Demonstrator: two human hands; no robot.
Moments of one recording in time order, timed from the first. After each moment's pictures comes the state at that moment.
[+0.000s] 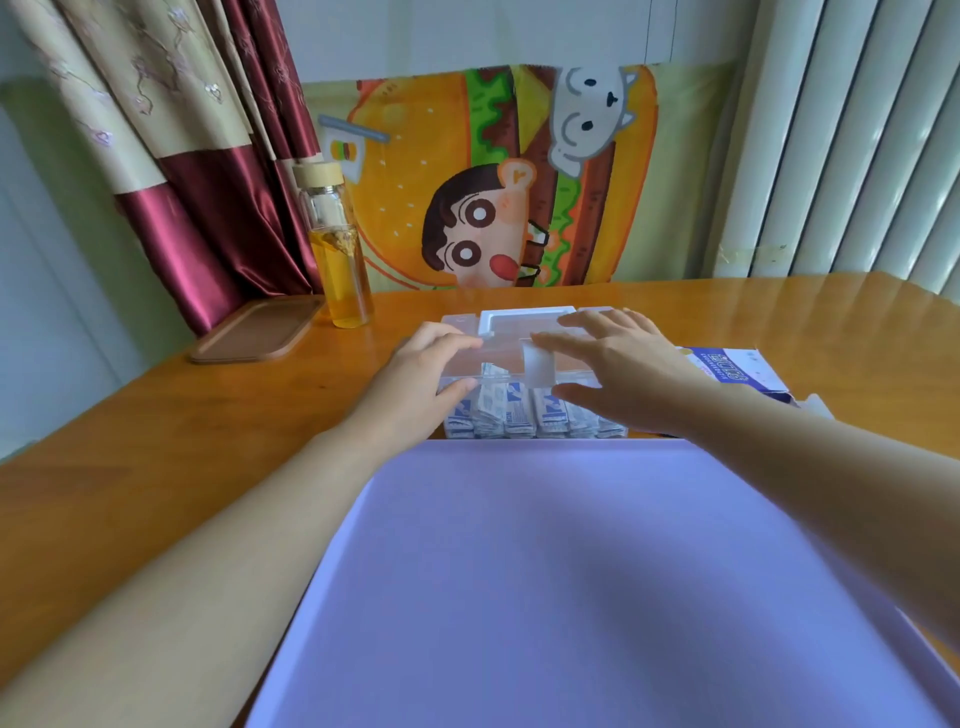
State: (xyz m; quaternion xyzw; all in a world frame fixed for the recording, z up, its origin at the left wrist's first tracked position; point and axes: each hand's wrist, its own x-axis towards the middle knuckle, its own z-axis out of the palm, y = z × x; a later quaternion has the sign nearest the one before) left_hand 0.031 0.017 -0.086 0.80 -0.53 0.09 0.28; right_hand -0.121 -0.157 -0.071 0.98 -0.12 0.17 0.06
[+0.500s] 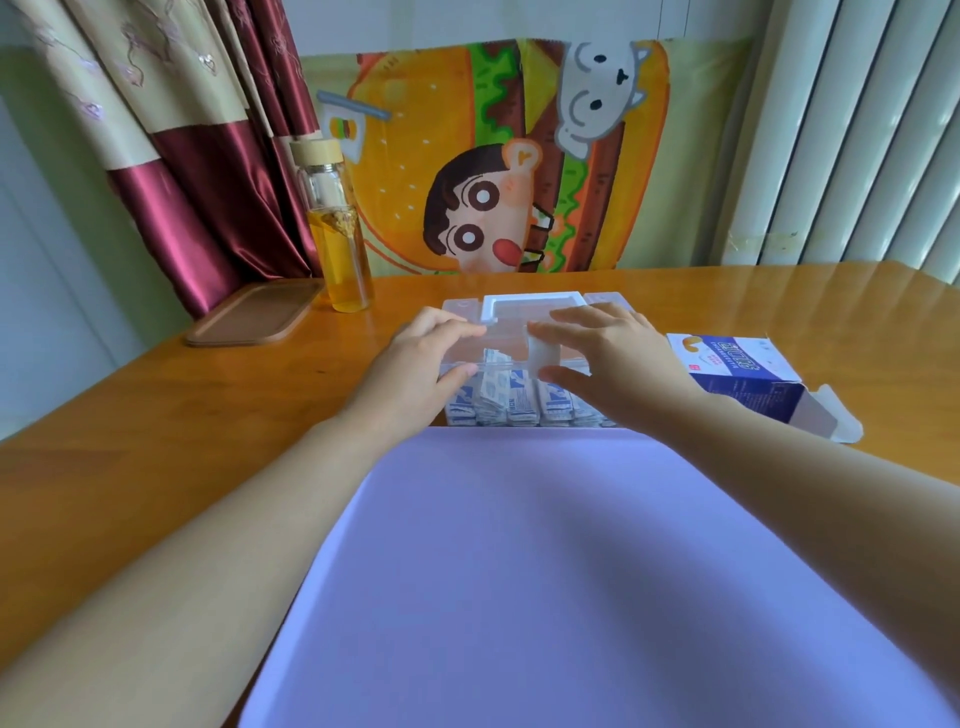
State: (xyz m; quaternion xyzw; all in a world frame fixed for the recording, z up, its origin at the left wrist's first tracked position) left_hand 0.033 0.016 -0.090 0.80 -0.52 0.11 0.28; right_hand -0.108 -0.150 -0.085 0.96 -0.13 0.25 0.01
